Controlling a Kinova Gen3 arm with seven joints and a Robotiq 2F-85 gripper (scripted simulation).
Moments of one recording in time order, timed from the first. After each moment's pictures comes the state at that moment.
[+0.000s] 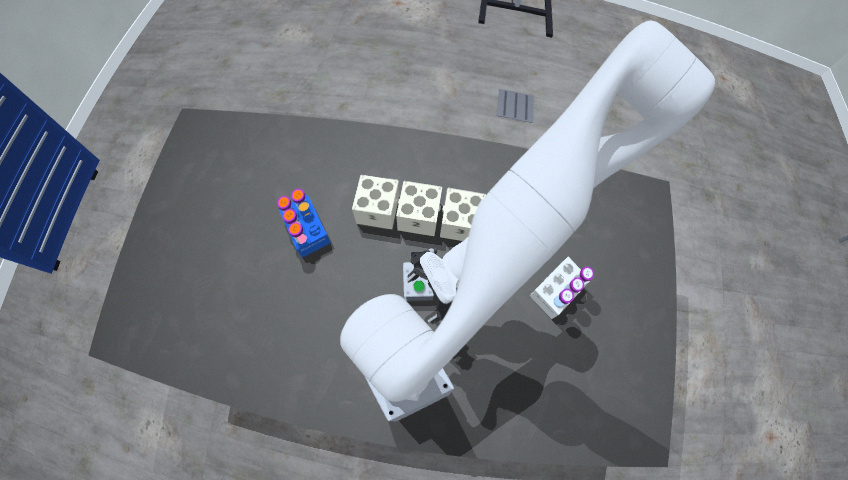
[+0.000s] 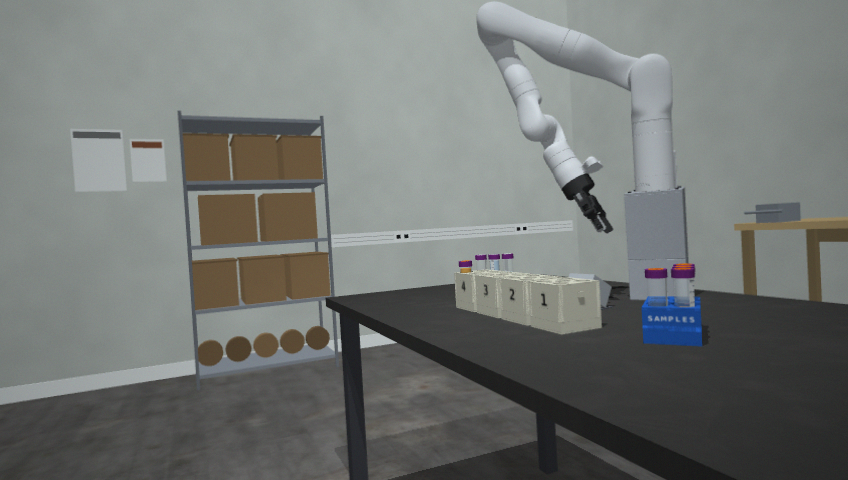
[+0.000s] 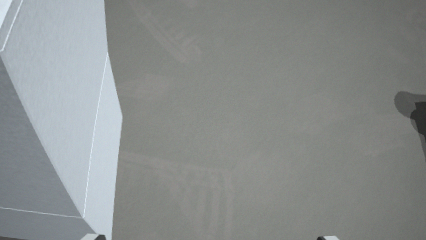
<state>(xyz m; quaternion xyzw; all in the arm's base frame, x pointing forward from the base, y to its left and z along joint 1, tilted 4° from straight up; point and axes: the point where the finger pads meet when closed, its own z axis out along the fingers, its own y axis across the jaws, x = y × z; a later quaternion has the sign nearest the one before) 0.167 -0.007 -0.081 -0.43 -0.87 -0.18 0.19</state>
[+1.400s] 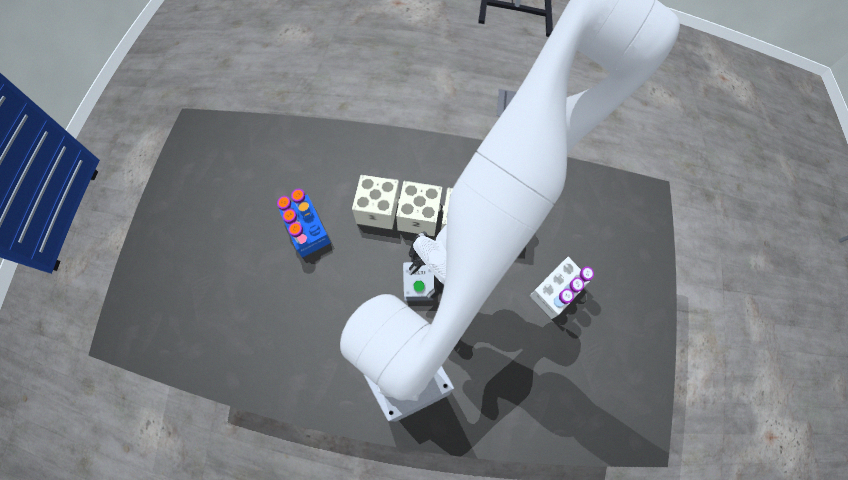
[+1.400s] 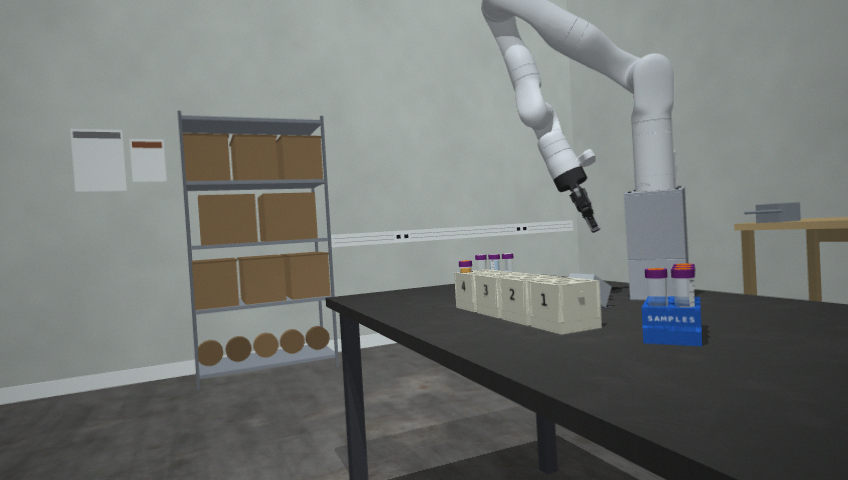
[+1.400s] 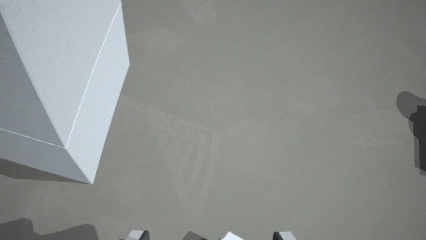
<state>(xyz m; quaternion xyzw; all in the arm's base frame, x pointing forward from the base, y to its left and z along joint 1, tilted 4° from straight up) 0.202 -0.007 -0.066 -0.35 -0.91 -0.15 0.15</state>
